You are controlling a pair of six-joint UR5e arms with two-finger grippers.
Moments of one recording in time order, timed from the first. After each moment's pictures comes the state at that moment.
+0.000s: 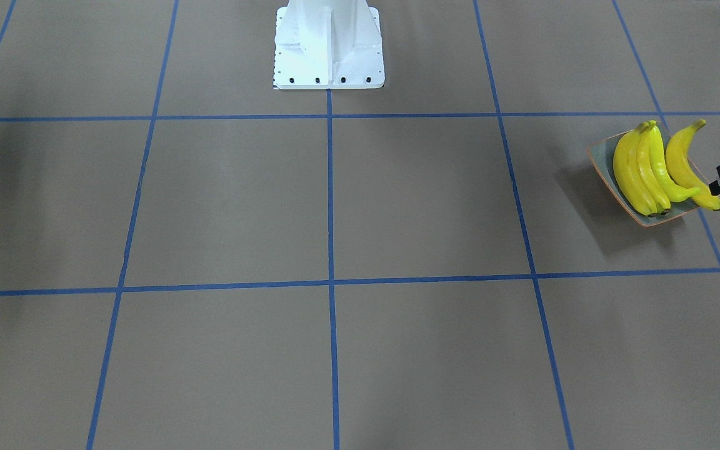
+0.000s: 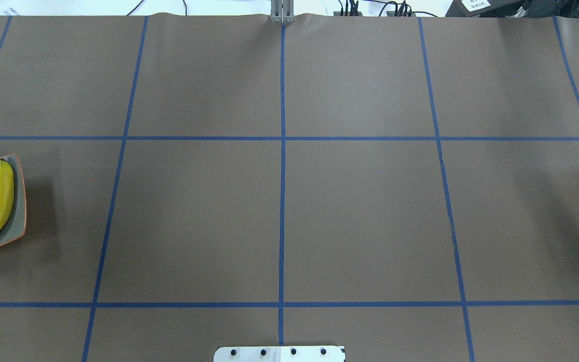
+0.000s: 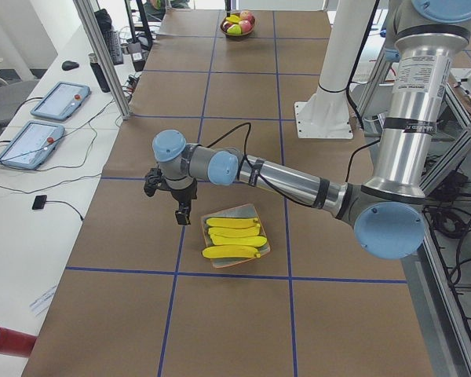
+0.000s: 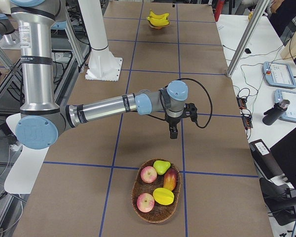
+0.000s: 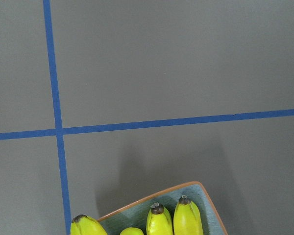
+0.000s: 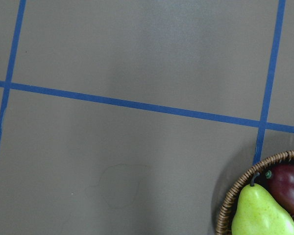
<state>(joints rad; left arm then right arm) -1.37 -1.71 -1.71 -1.49 -2.37 -0.19 1.39 -1.57 1.81 -1.58 2.36 0.12</state>
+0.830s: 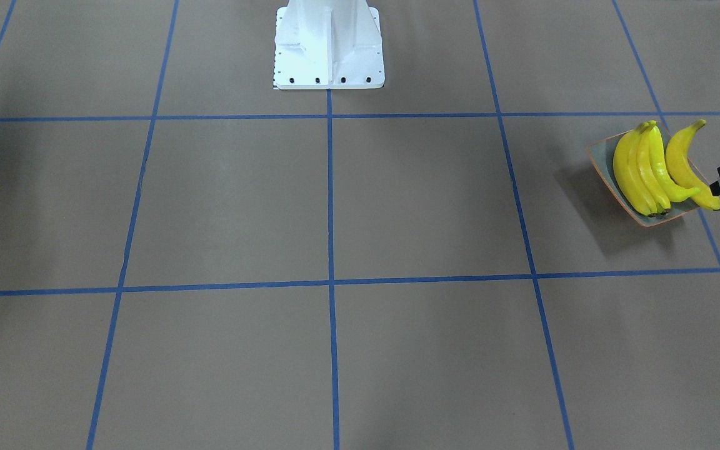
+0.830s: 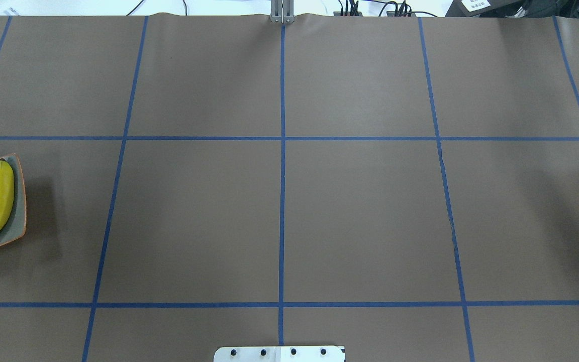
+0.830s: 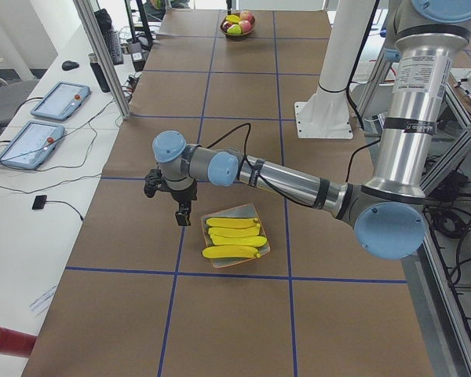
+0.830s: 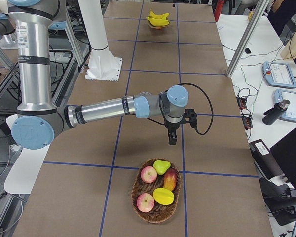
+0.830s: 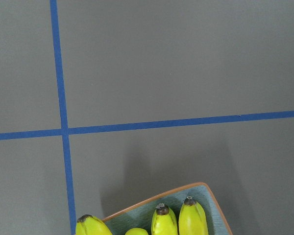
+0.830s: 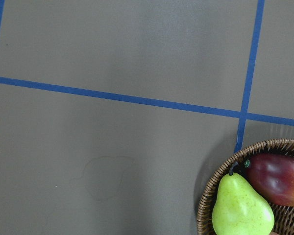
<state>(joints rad) -1.37 -1.71 -1.71 -1.49 -2.36 -0.20 1.41 -1.58 1.80 -1.62 2.35 0.11</state>
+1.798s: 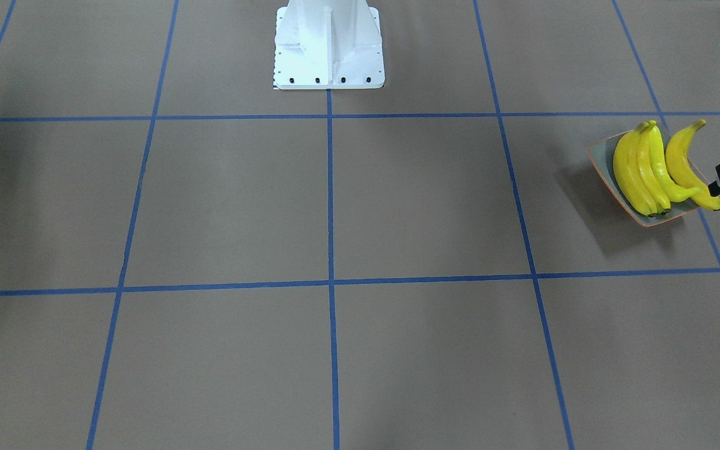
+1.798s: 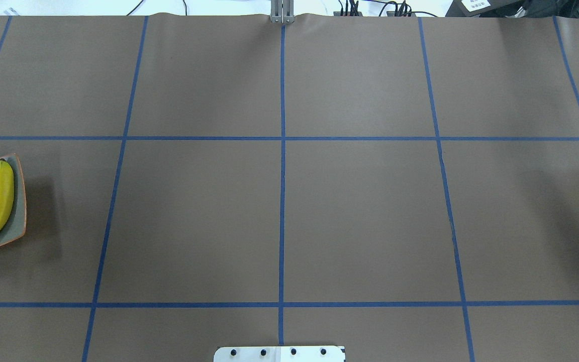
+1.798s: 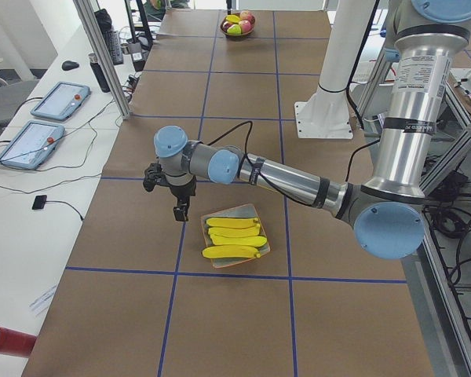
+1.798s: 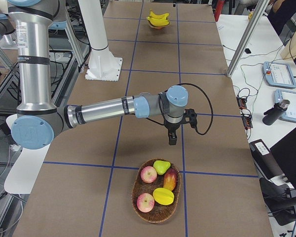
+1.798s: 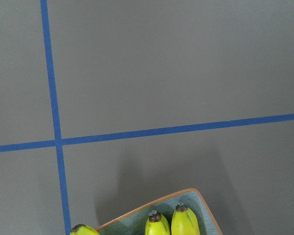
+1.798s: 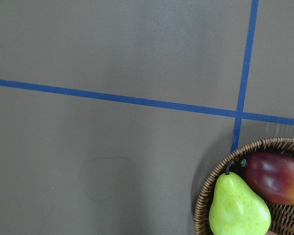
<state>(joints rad) -1.37 -1.71 -1.72 -1.54 -2.36 -0.20 1.41 -1.58 1.80 -1.61 2.35 0.11</state>
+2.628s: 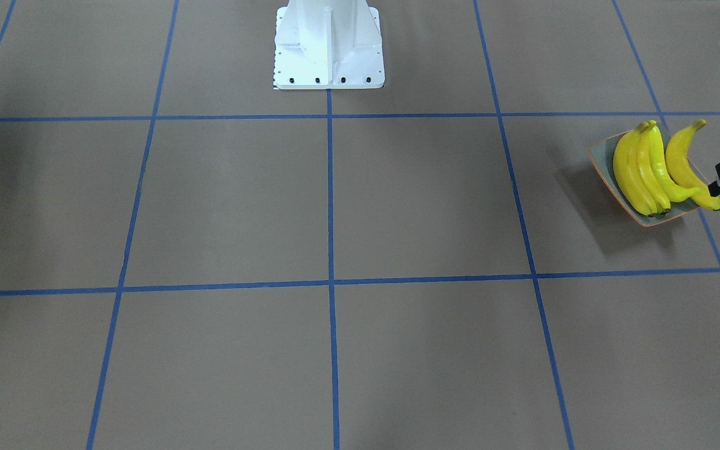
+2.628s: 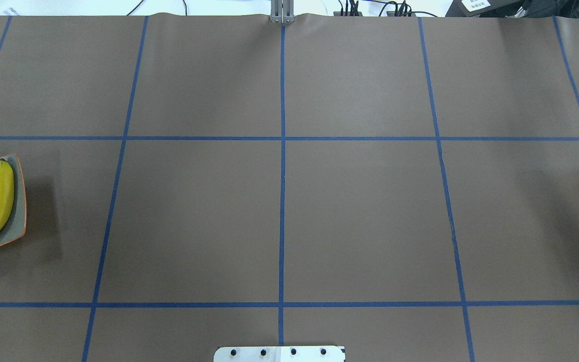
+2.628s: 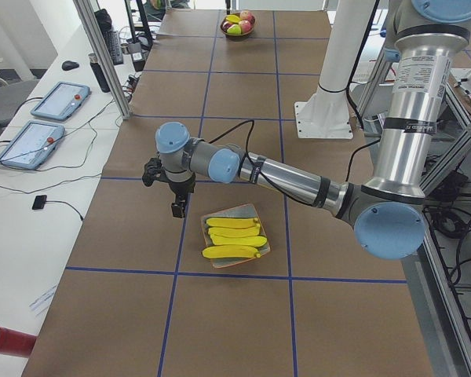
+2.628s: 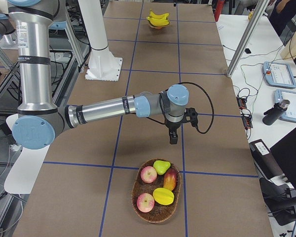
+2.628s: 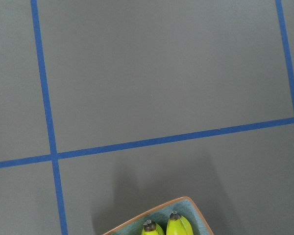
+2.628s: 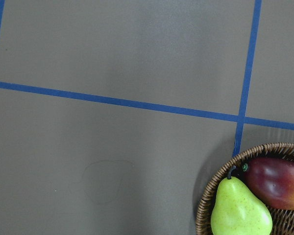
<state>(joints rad) -1.37 -1.71 -1.73 -1.57 -2.36 -0.20 1.41 -1.57 1.80 -1.61 2.35 0.11</state>
